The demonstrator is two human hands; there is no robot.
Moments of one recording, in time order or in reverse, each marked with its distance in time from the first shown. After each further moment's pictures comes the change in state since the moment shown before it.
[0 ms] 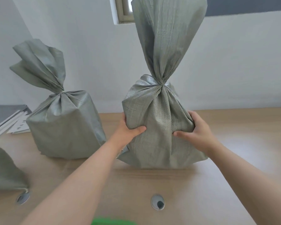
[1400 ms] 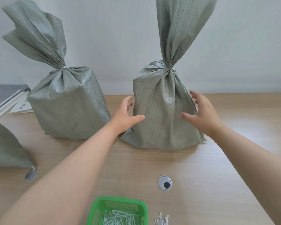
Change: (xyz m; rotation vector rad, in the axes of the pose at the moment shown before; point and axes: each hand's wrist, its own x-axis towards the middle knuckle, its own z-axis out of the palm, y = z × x) left_hand 0.002 -0.034 -0.040 0.381 0.021 -0.037; right_hand 0.019 0.021 0.035 -0.397 0.038 -0.048
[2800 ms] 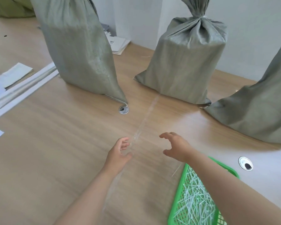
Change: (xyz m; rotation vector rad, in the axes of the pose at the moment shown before) left_hand -0.347 -0.280 -0.200 -0.224 0.313 -0.510; right_hand -0.199 -0.234 0.328 -0.335 -0.944 -0.157
